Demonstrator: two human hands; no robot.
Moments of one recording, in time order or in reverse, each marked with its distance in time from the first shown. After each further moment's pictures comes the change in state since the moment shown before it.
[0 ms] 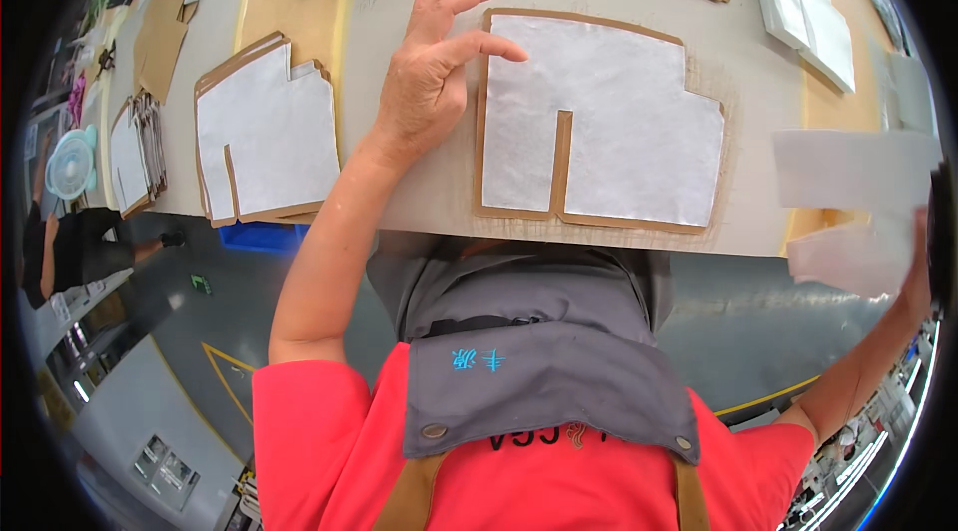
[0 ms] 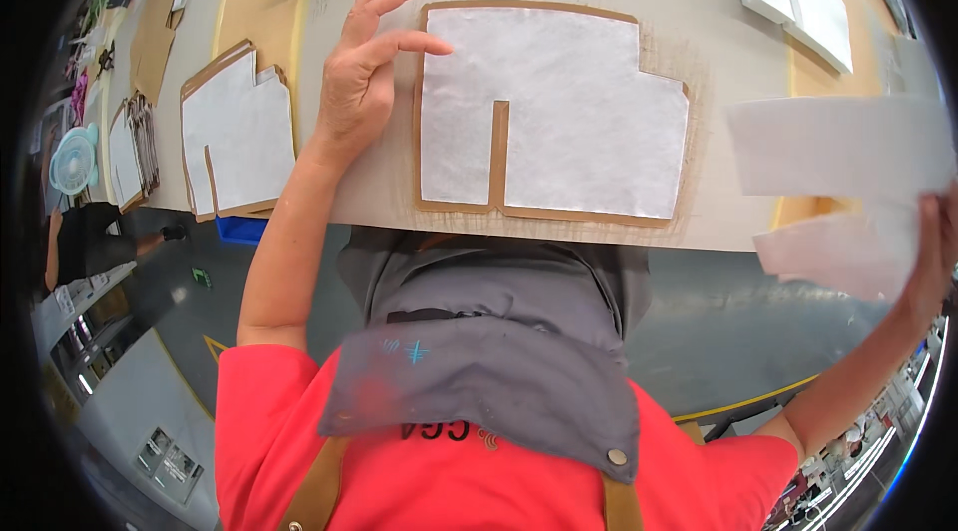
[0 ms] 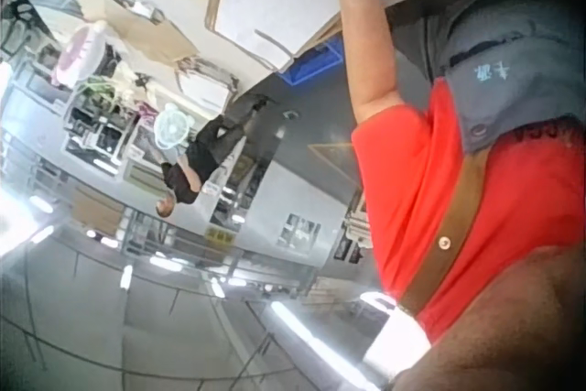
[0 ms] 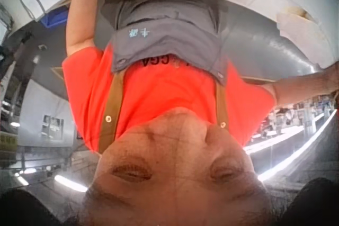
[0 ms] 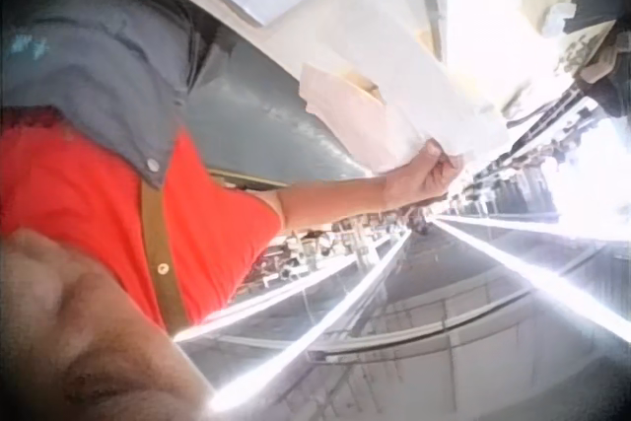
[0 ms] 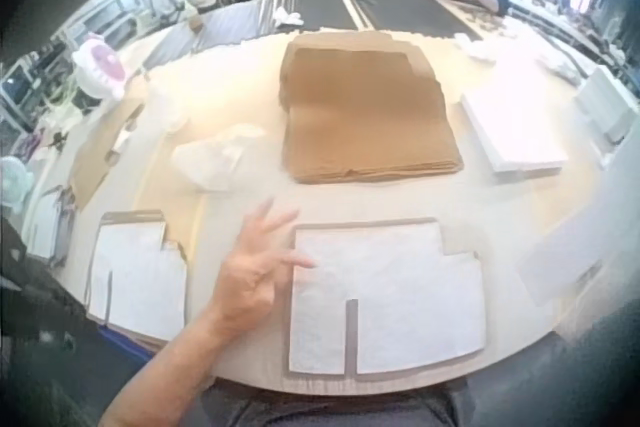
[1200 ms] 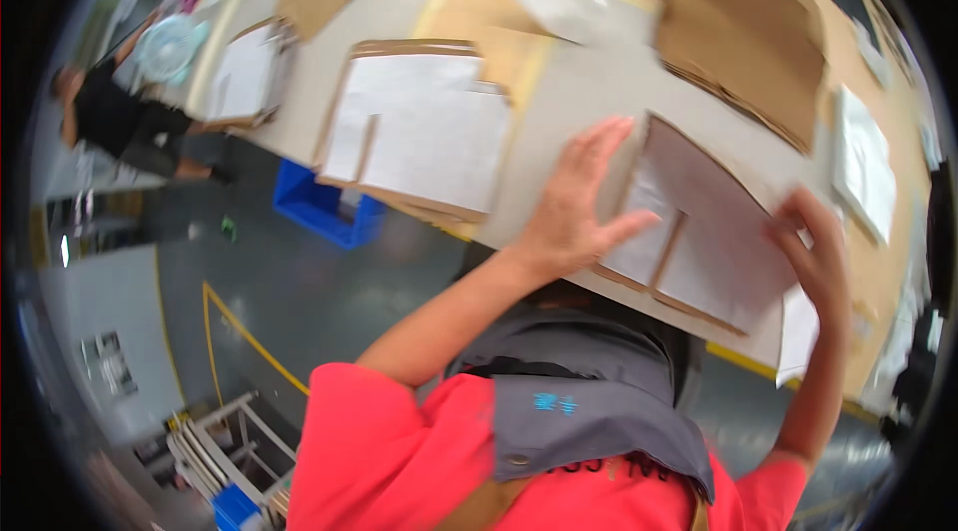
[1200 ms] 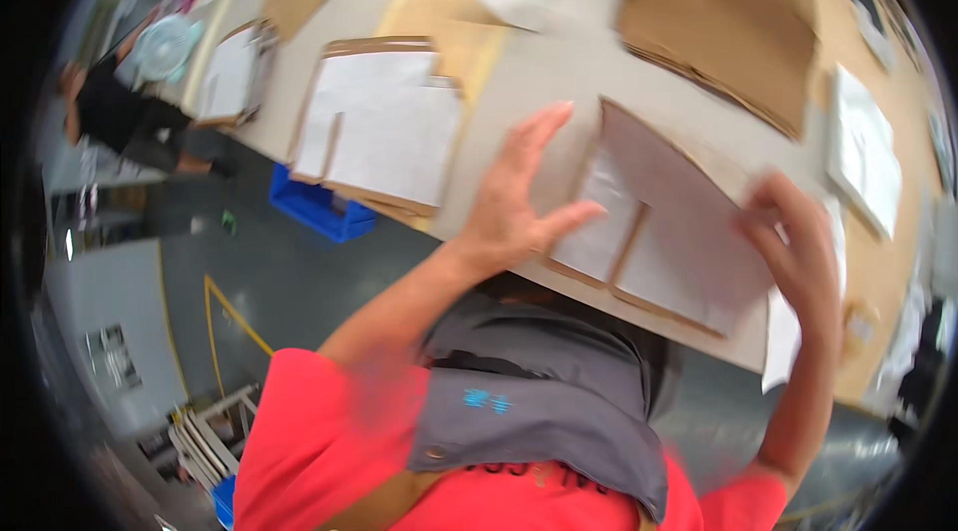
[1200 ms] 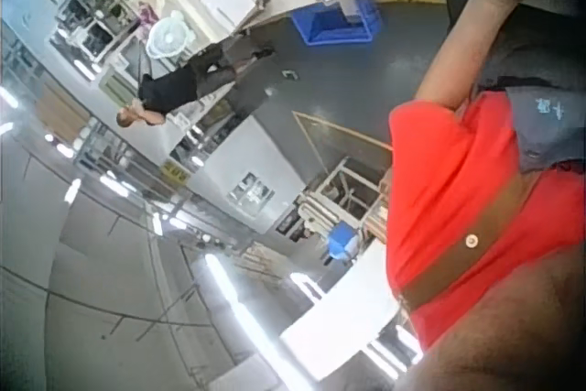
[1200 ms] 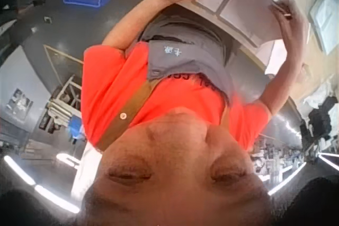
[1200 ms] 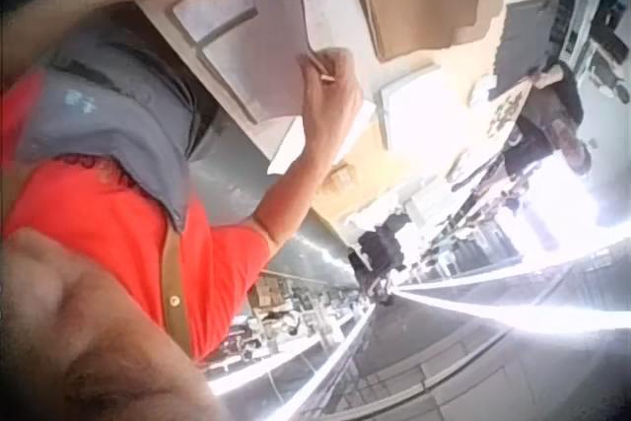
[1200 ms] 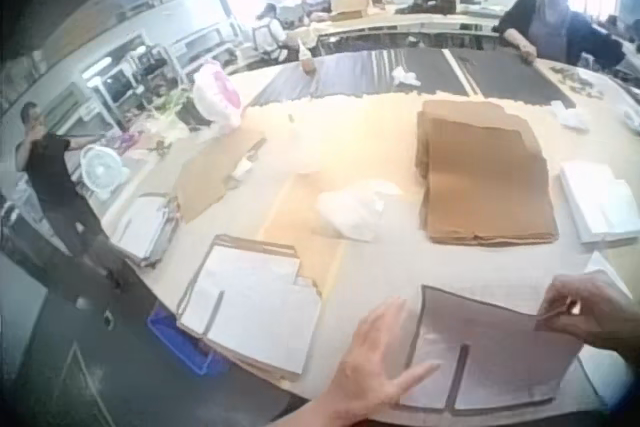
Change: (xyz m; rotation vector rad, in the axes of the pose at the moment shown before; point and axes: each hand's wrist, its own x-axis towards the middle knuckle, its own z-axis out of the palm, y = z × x) left_hand -0.050 0.055 -0.009 -0.175 0.253 -0.273; right_hand 0.028 -0.084 0.242 -0.090 -0.553 -0.049
